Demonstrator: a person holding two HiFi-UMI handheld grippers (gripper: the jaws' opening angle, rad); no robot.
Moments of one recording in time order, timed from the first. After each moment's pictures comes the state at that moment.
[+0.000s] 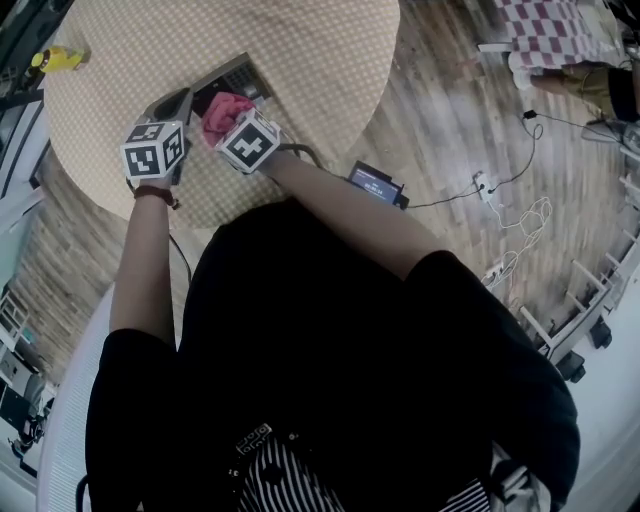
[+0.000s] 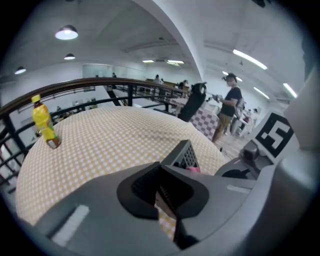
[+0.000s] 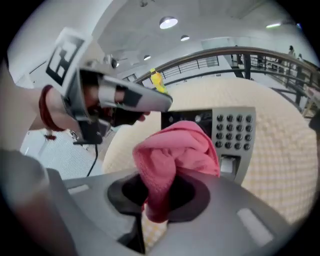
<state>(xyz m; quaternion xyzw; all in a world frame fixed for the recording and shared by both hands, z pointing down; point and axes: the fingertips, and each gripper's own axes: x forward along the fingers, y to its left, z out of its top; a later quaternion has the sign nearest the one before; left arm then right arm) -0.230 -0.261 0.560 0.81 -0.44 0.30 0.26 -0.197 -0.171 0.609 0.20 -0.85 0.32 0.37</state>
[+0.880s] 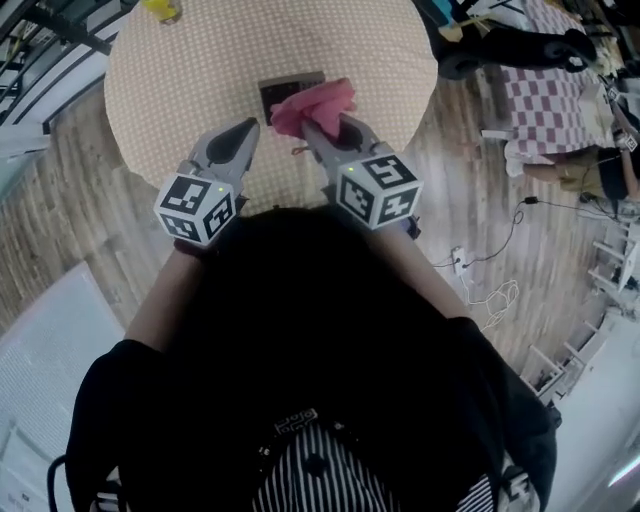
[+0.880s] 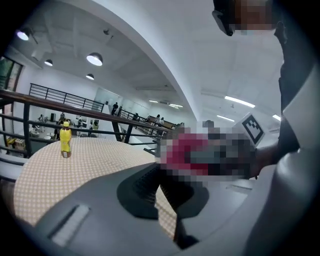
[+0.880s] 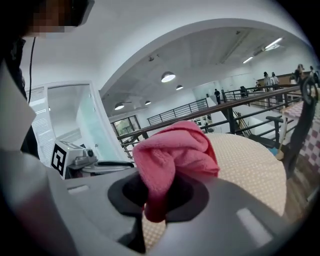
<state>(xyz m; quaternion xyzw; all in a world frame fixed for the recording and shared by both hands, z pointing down) -0.227 -0.138 0.366 0.85 -0.48 0.06 0.22 -0.148 -0.161 0.360 0.31 -0.90 0.25 0.15</state>
